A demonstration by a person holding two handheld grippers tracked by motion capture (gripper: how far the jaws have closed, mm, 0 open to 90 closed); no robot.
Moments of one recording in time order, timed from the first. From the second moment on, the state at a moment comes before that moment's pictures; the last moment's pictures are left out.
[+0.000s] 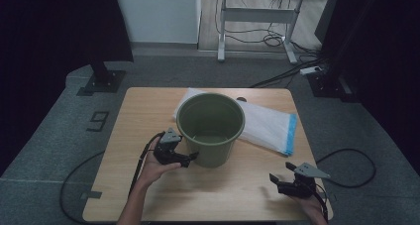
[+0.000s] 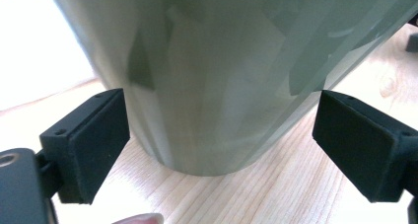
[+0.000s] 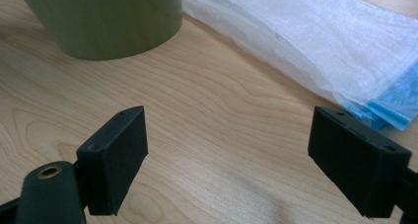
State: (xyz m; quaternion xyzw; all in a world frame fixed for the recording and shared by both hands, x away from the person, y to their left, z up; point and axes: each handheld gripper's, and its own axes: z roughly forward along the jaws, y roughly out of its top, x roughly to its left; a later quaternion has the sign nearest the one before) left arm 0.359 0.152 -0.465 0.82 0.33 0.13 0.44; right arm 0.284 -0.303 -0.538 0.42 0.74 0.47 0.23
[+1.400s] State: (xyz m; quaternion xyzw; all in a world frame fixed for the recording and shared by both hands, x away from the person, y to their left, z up) left arm 0.288 0.235 -0.504 0.80 0.42 0.16 0.40; right arm 0.314 -0.287 -0.531 0.43 0.76 0.43 0.23
